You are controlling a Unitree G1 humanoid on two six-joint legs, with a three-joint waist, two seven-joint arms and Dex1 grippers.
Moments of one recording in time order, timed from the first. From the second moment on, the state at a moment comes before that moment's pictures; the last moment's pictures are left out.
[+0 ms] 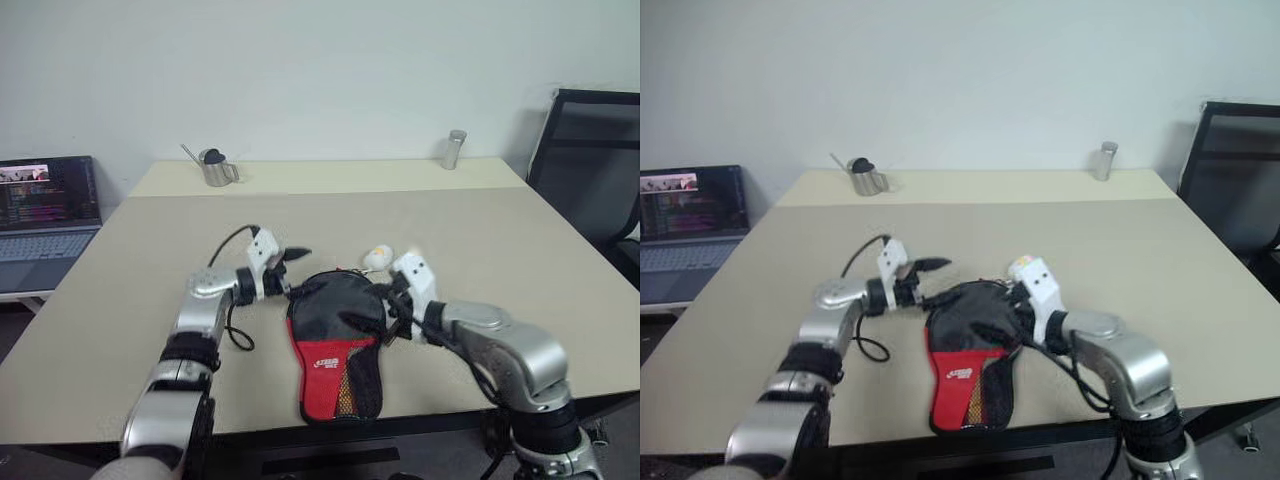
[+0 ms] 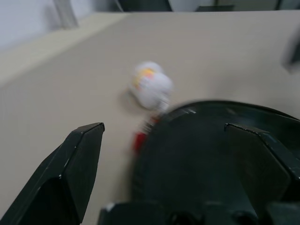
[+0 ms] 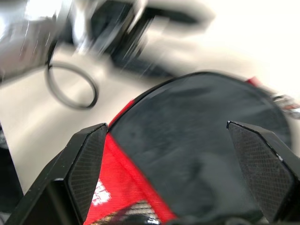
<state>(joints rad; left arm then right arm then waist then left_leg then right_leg) -0.68 0.42 0.05 0.60 -0.16 0.00 -1.19 -0.54 -0.28 0.03 -0.44 0.40 1.16 0.58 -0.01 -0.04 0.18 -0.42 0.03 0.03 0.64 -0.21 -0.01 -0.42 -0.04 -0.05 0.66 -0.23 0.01</state>
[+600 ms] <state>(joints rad) -0.57 0.47 0.00 0.28 -0.23 0.24 -1.17 -0.99 -0.17 -0.04 0.67 0.22 0.56 0.37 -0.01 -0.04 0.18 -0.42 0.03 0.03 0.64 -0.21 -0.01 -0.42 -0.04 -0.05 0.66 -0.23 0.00</state>
